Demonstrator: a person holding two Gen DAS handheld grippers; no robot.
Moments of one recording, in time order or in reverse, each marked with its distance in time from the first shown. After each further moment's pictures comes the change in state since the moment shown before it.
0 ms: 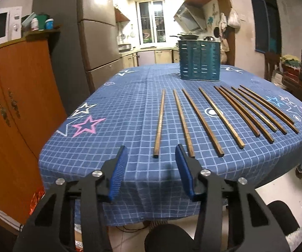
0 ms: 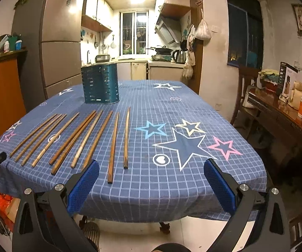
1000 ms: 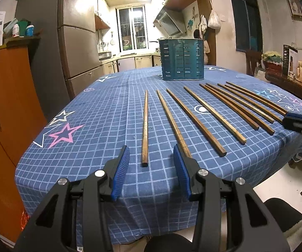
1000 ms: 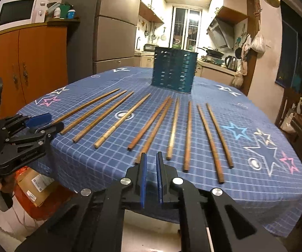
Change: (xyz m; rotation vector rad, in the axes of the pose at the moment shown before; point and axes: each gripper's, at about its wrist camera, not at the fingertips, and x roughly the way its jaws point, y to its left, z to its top) left arm 0.029 0.005 -0.009 0.056 -0.057 -0.127; right arm 0.020 0.131 -0.029 -0.257 0.041 0.221
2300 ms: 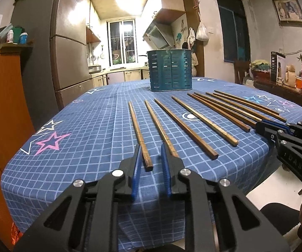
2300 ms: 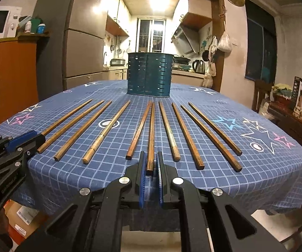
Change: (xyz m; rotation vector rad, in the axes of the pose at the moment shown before) left arm 0.005 -0.006 -0.011 0.022 -0.113 -0.082; right arm 0.024 0.026 -0.013 0.155 -0.108 -0.222
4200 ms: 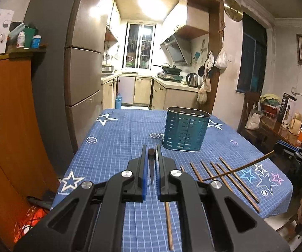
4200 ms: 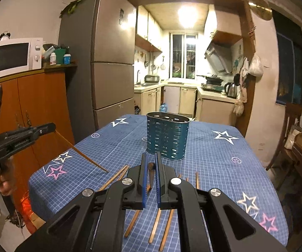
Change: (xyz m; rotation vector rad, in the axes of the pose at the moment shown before) left arm -0.024 0.048 0.176 -0.187 -0.006 0.013; right arm -0.032 -0.067 0.183 -0.066 -0.073 0.285
